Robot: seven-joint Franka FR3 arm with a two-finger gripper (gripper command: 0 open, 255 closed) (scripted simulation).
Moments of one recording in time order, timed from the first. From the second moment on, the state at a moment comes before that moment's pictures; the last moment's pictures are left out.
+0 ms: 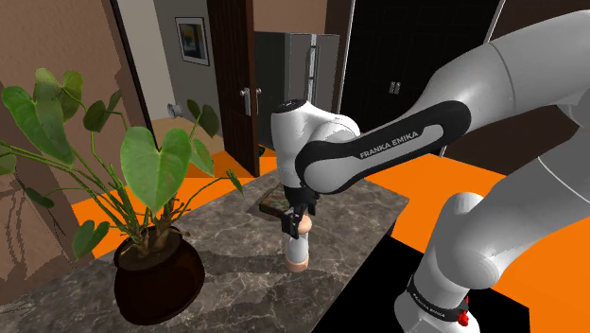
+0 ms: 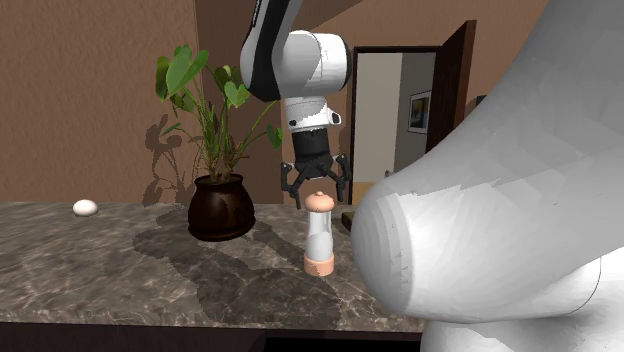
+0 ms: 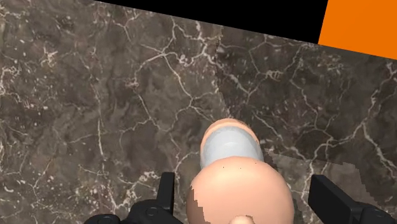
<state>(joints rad) 0.11 -0.45 0.34 -2.58 0.04 2.02 0.25</state>
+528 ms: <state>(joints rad) 0.10 -0.45 0.34 -2.58 0.04 2.03 0.25</state>
